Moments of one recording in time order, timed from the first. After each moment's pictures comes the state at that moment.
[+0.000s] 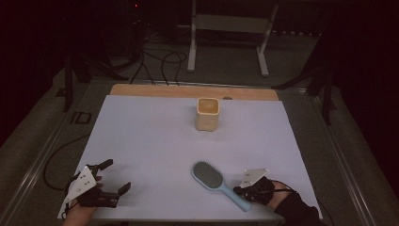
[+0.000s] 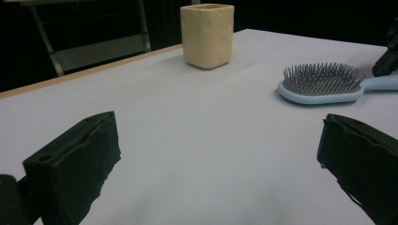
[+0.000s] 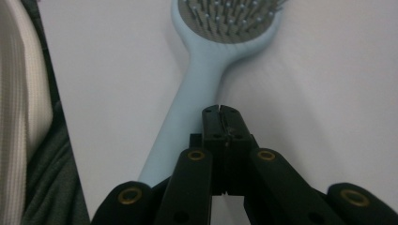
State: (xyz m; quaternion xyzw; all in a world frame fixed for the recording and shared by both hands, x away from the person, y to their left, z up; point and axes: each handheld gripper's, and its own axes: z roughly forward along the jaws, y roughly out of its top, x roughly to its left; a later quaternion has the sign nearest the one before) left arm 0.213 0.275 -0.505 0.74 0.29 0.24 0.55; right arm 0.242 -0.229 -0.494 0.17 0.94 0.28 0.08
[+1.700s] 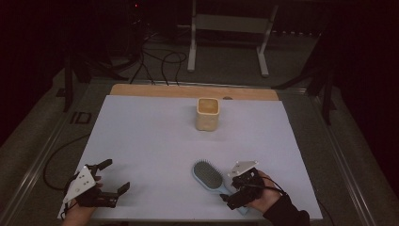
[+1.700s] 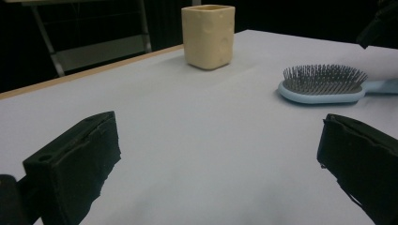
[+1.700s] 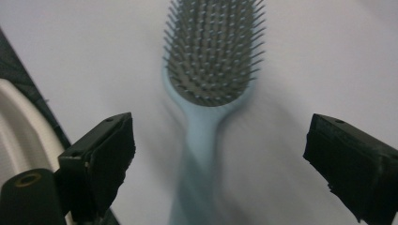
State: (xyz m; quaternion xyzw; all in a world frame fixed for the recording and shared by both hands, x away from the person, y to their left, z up) left arm 0.212 0.276 -0.504 0.74 0.29 0.24 0.55; right arm 0.236 -0.186 -0.459 0.30 0.91 0.26 0.09
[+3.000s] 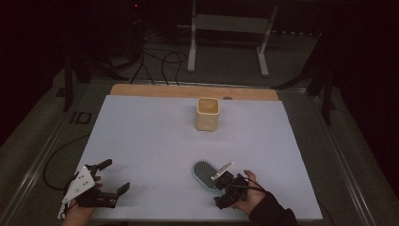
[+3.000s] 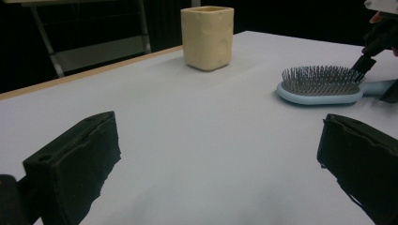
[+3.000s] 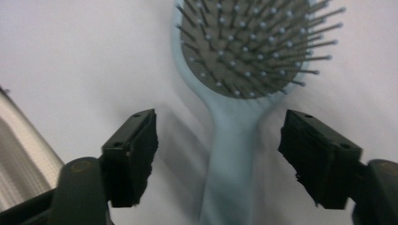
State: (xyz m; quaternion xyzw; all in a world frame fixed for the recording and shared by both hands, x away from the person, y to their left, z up) left arm 0.211 0.277 -0.503 0.74 0.29 0.24 0.55; right arm 0.243 -0.147 -0.488 0.33 0.93 0.14 0.07
